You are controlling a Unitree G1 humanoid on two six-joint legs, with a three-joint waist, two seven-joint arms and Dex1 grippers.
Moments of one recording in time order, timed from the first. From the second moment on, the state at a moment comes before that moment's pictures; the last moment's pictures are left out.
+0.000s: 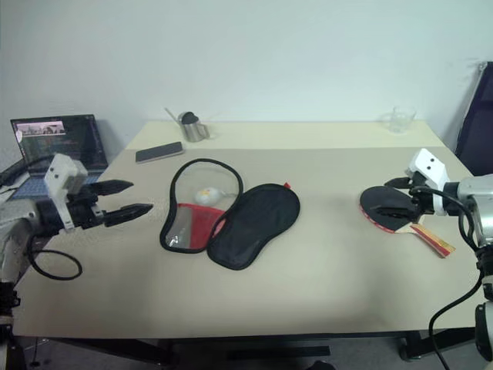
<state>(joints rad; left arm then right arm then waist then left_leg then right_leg) -0.56 0.94 0.25 0.44 -0.39 0.34 -1.09 -0.79 -0.96 -0.02 0.48 0.14 0.31 1.29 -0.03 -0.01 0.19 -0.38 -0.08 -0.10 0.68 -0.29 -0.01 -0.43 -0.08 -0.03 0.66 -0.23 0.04</state>
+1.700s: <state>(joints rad) -0.56 0.54 0.21 0.47 -0.35 0.56 -0.76 -0.66 -1.03 -0.09 0.33 0.19 0.37 1.24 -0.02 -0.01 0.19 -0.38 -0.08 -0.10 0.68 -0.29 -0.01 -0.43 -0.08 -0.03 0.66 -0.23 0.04</state>
